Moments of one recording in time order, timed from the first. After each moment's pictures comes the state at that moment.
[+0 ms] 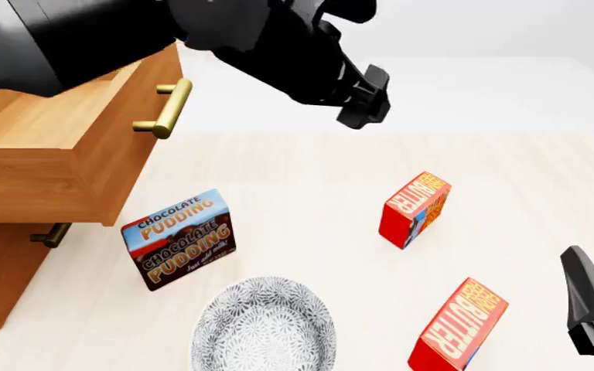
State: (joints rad) left arm -0.83 1.67 -1.71 0.78 0.02; right arm 0.00 0.00 -0.01 0.01 0.00
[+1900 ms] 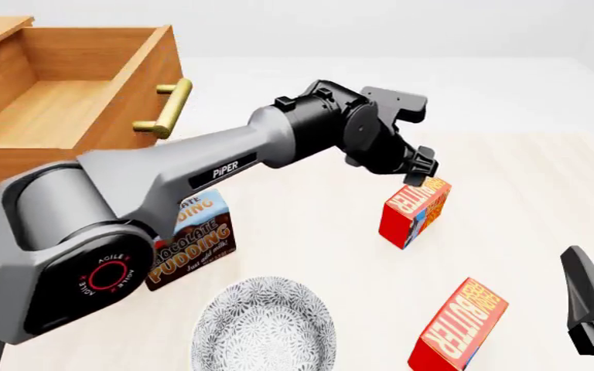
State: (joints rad) left arm -0.84 2.25 -2.03 0.65 -0.21; right arm 0.00 0.00 -0.01 0.01 0.00
